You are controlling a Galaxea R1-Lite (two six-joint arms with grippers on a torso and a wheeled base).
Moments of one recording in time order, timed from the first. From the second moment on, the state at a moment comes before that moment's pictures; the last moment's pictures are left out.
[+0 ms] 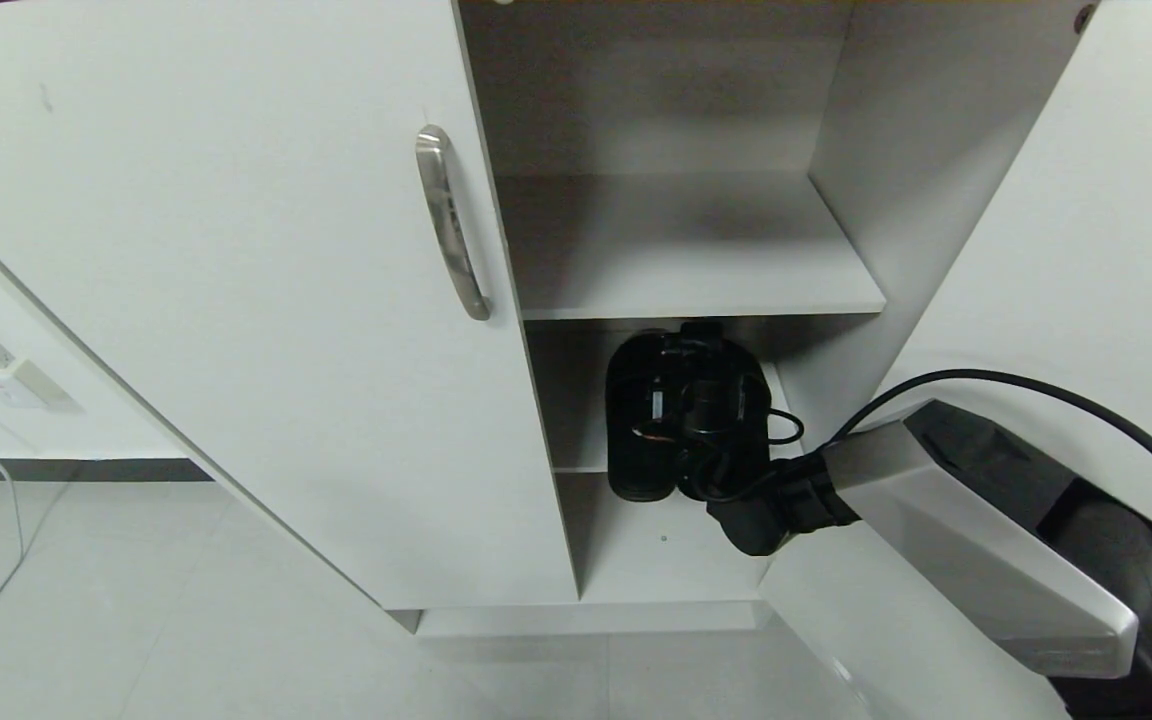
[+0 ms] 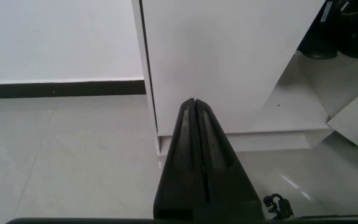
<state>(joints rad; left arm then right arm) 0.00 0.00 0.00 0.00 0.00 0.00 0.65 2.50 -1.67 -0.85 -0.72 0.00</state>
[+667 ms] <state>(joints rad) 0.00 0.00 0.00 0.00 0.00 0.00 0.76 2.28 -1.21 -1.04 -0.71 0.00</state>
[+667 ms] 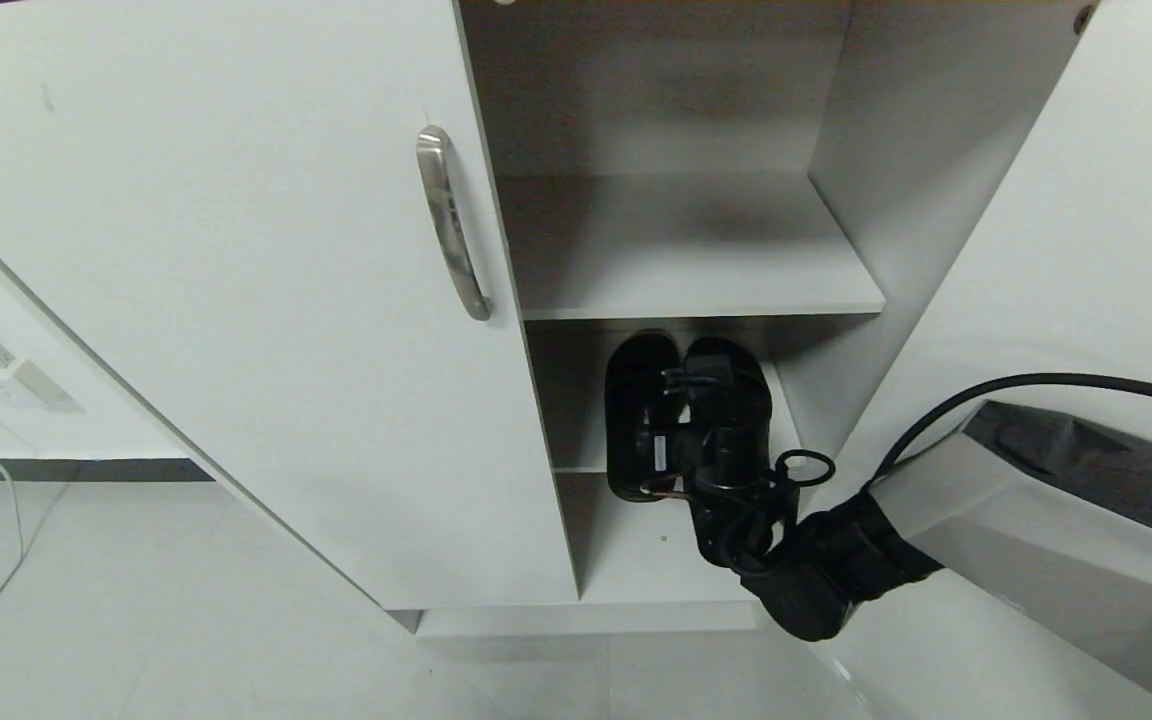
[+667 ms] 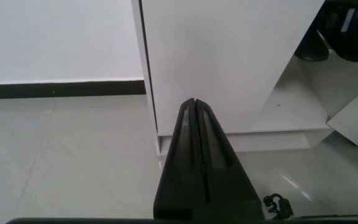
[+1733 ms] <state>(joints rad) 0.00 0.00 0.00 0.00 0.00 0.00 0.86 2.03 -0.65 -1.33 -0.45 0.00</state>
